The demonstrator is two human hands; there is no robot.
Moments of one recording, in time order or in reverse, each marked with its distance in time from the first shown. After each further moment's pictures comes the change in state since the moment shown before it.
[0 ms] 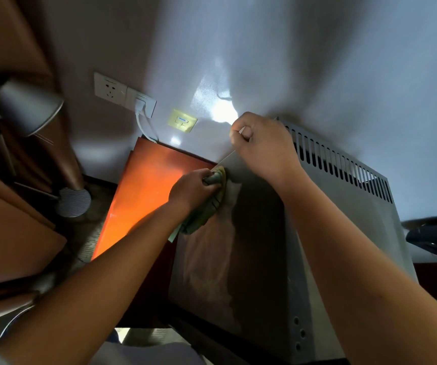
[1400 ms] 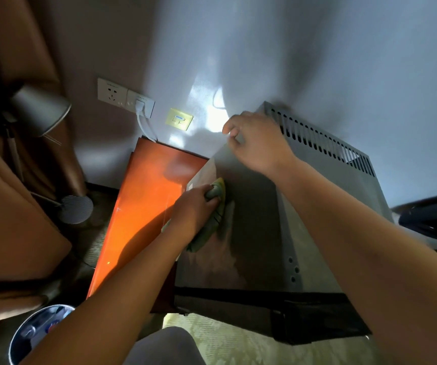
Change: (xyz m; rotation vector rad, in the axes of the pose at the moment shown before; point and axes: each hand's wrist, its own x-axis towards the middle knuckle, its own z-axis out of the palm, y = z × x) left_hand -0.090 0.002 0.020 0.029 0.018 -0.028; right_hand -0.048 -0.019 -0.020 -0.131 -0.093 -0.130
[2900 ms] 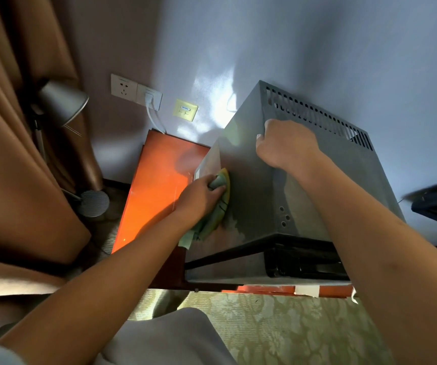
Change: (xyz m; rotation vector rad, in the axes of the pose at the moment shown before) left_hand -0.059 0.010 0.000 -0.032 0.001 0.034; right_hand -0.077 0.006 -0.017 -0.271 -0.145 0.350
